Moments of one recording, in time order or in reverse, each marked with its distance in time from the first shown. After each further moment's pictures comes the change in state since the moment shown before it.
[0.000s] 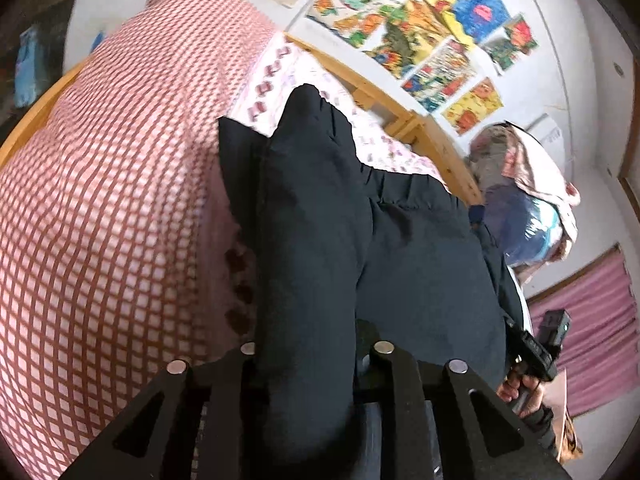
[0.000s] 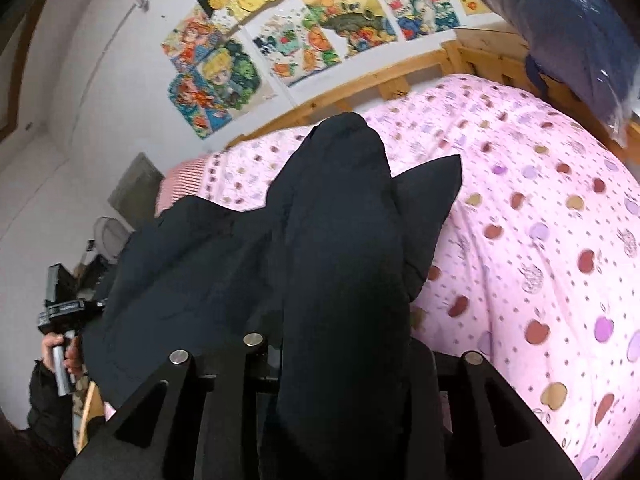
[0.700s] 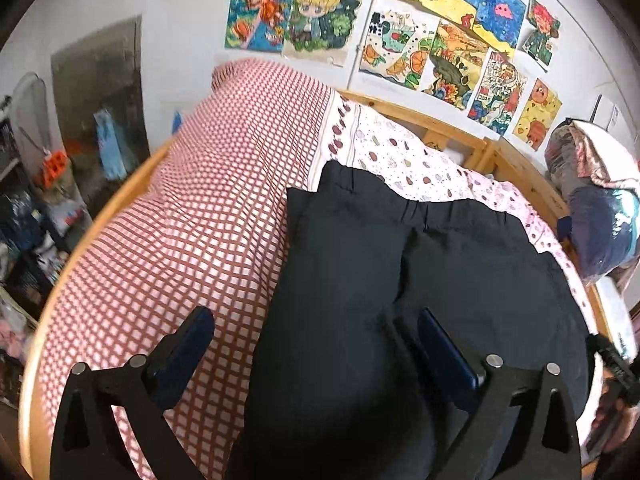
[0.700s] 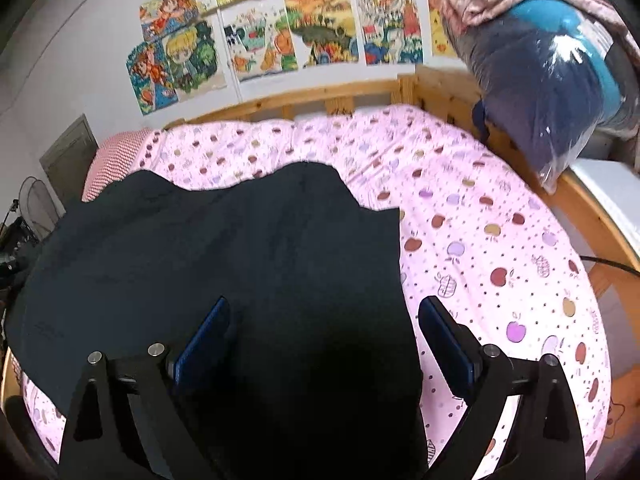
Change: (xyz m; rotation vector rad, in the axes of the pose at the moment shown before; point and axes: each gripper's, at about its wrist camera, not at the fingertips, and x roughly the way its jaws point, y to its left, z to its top) left arm -0.036 -0.045 -0.035 0.132 -0.248 0.445; right arm -0.034 0.032 -0.003 -0.152 -0.060 -0.329
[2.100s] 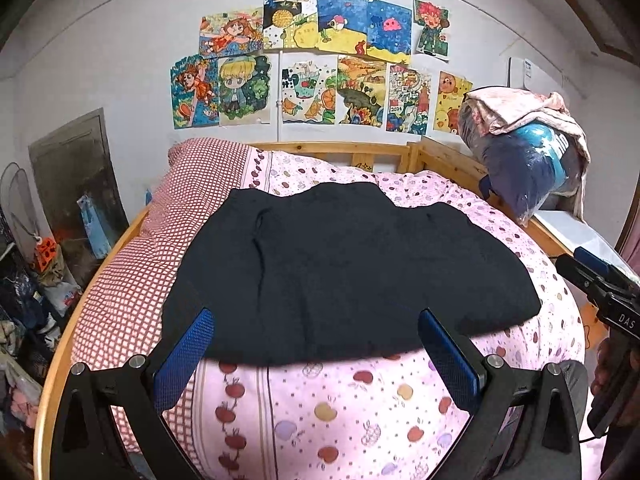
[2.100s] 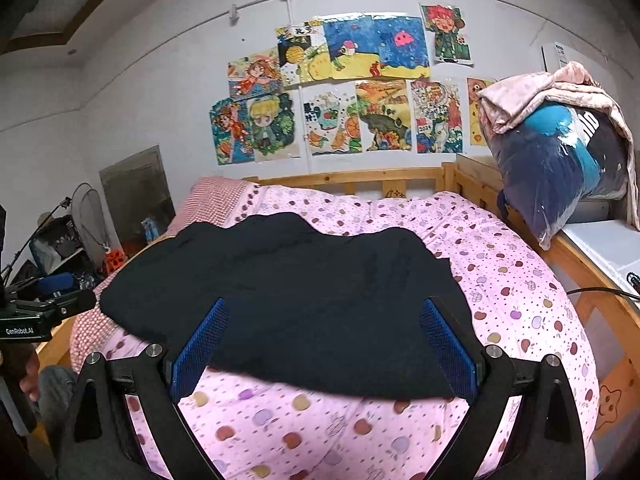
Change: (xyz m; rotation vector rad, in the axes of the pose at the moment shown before) left arm -0.170 -0.093 -0.116 0.244 -0.203 -0.071; right arm -0.181 0.093 -0.079 -0.115 -0.288 0.110
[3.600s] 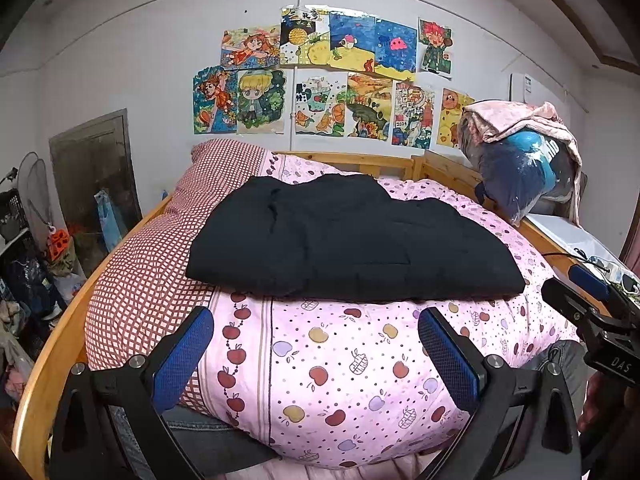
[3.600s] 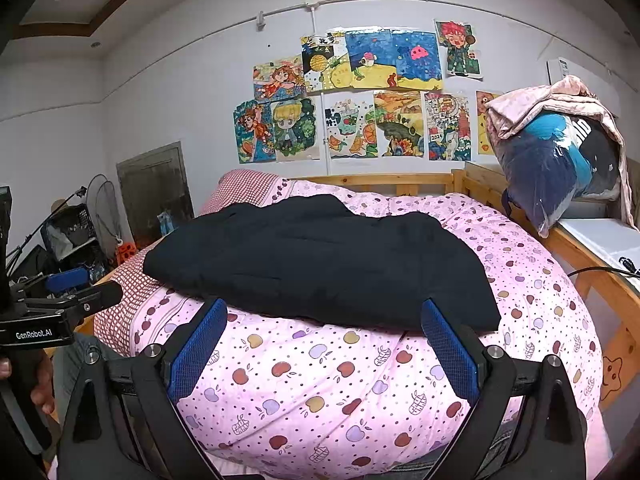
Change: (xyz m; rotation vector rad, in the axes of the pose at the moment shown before) left arm -0.063 -0.007 -0.070 -0.045 -0.068 0.032; right arm -0.065 0.039 -0.057 -0.039 -0.037 0.021
